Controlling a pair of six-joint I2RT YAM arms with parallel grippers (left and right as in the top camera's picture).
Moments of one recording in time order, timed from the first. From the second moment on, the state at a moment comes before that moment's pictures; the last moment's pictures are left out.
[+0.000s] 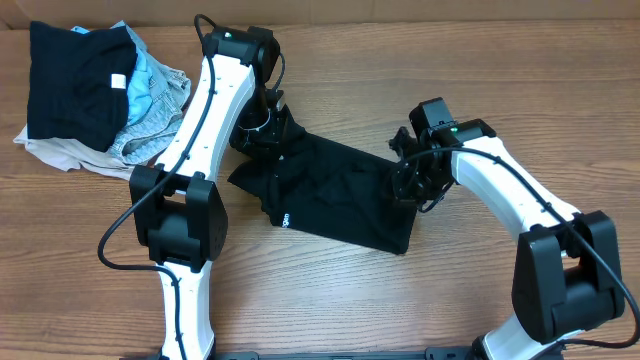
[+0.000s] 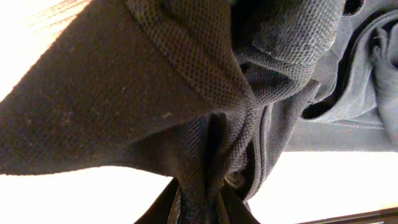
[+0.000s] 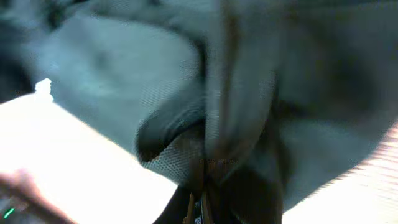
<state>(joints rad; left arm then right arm) -0.26 2.23 2.11 -1.62 0.09 -0.10 0.28 1.78 1.22 -0.94 -0.42 0.15</state>
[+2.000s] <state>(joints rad) -0.21 2.23 2.20 -1.69 0.42 0.08 -0.01 1.81 1.25 -1.00 -0.23 0.41</state>
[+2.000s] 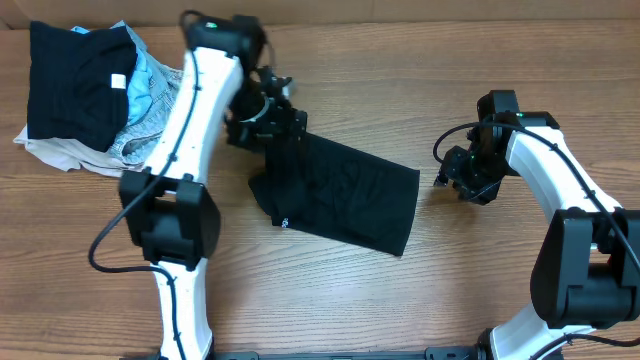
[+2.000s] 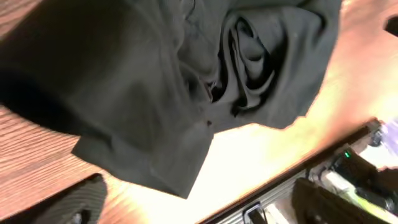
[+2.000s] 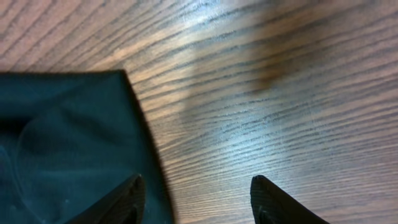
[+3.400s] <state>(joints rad) -0.43 2.23 2.34 -1.66 0.21 -0.18 -0.02 1.81 1.25 -0.99 -0.23 0.38</state>
